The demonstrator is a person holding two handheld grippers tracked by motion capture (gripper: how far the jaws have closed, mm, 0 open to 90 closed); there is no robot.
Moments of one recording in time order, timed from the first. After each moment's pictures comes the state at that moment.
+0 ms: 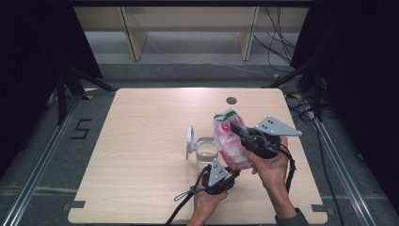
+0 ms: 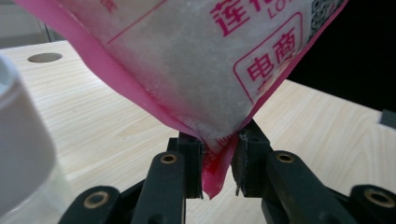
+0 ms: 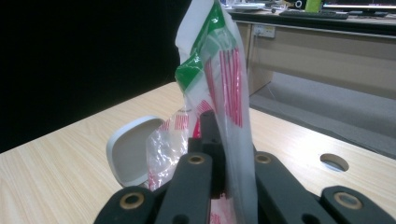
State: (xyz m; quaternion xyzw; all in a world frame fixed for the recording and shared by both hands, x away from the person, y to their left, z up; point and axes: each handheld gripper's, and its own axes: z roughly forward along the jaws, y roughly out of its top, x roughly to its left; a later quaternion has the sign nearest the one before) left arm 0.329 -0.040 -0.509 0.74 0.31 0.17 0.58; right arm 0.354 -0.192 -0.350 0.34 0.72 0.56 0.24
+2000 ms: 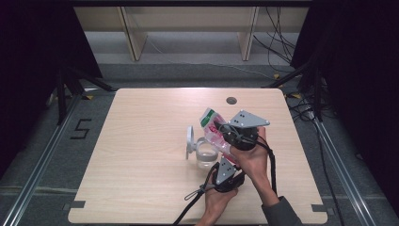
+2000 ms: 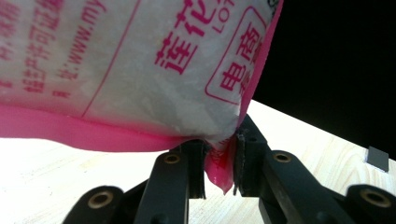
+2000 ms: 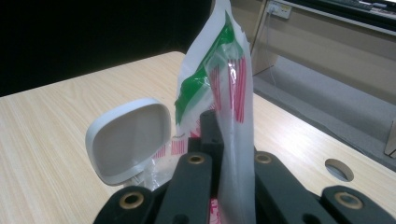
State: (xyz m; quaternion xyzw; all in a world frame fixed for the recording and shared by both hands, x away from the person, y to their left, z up) left arm 0.336 -0.067 -0.511 0.70 0.31 0.16 0.62; right arm 0.384 -0.150 -0.358 0.30 0.78 0.49 0.26
